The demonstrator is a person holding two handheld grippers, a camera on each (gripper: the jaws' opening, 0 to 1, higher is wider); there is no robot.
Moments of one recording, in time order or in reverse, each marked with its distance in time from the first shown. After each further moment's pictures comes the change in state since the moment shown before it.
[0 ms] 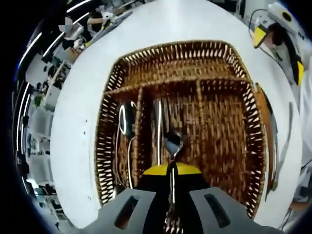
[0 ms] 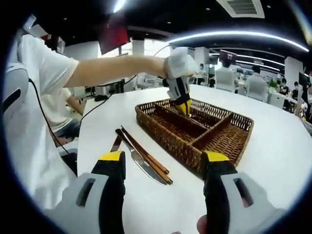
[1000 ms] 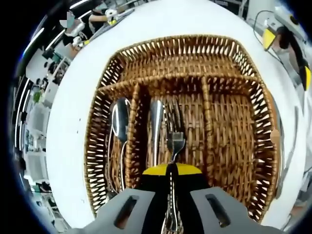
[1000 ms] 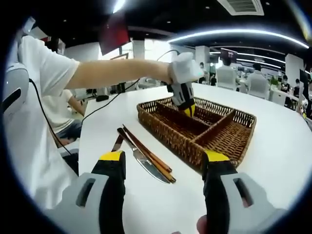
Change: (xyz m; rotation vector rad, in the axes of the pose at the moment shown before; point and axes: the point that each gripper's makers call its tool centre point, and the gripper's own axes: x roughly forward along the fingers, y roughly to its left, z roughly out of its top) left arm 0.019 -0.008 0.006 -0.020 -0.007 0.003; right arm 0.001 0.005 -0.004 0.015 0.000 0.016
